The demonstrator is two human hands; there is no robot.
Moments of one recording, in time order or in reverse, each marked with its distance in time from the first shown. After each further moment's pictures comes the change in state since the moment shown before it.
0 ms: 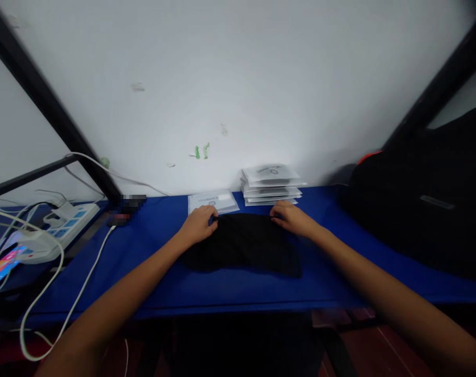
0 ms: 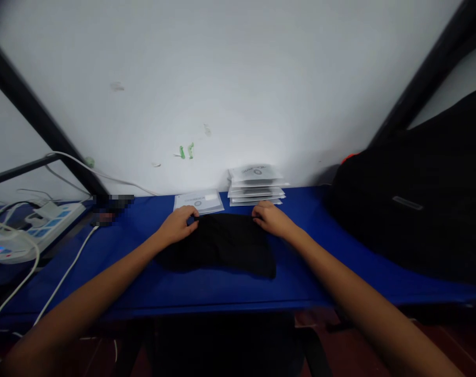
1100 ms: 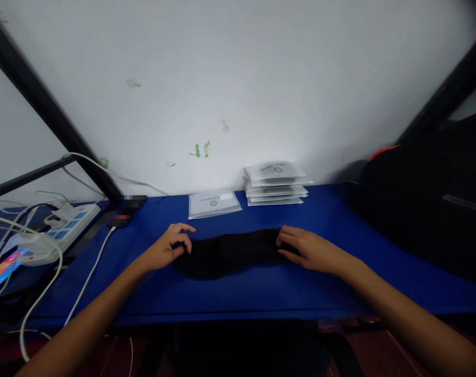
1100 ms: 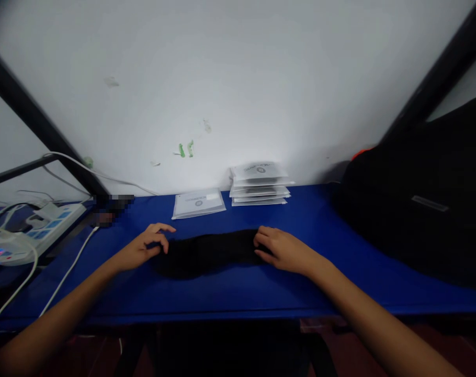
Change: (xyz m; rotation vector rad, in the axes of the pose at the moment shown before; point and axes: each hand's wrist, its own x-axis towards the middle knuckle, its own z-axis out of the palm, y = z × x) left_hand -0.085 -0.029 -0.047 -0.354 -0.199 -0.046; right_hand -0.053 -0.060 -0.020 0.142 -0.222 -0.088
